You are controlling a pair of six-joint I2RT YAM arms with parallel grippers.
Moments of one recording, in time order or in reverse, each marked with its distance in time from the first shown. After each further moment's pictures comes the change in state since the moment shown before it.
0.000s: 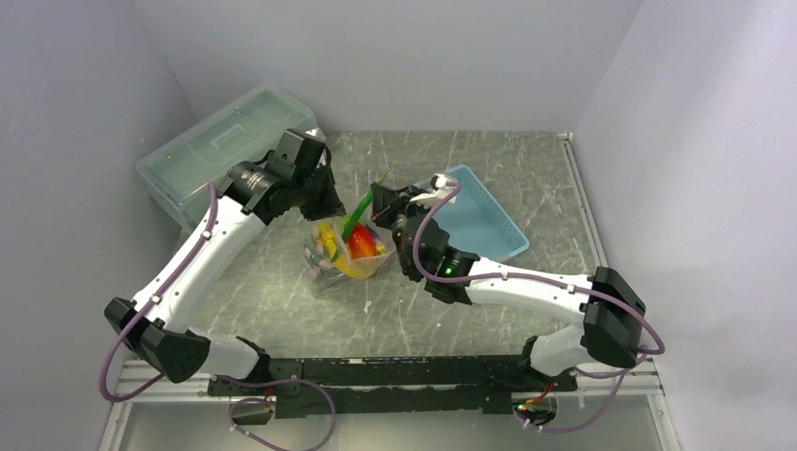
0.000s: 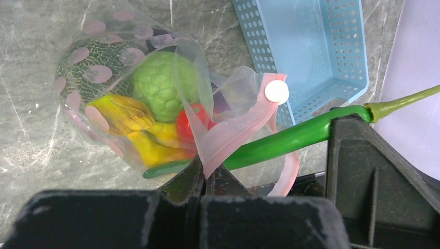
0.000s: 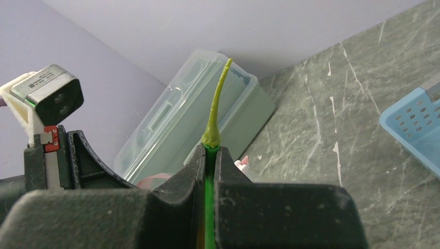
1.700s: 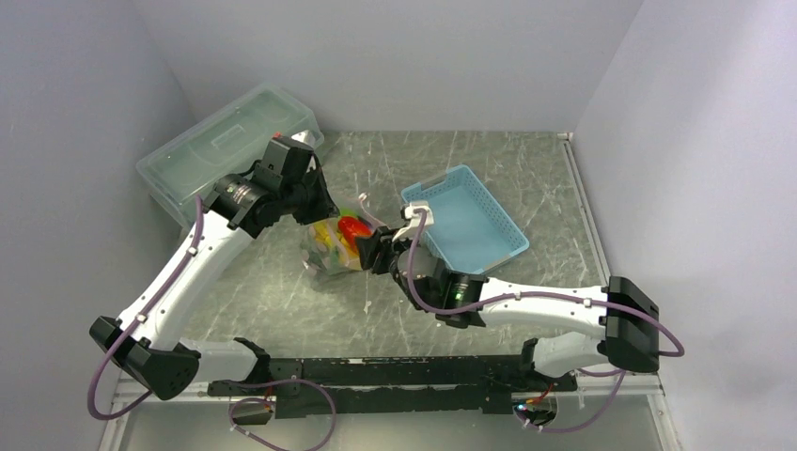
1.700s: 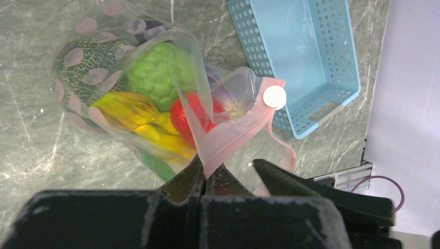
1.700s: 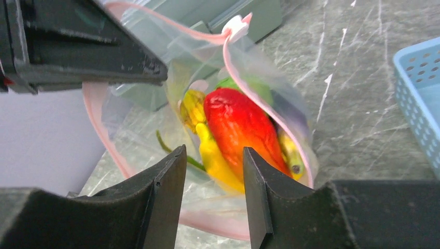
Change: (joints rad) left arm 0.012 -0.090 -0.076 0.050 -0.012 0.005; right arm 0.141 -0.093 -0.127 -0.209 -0.179 -0.132
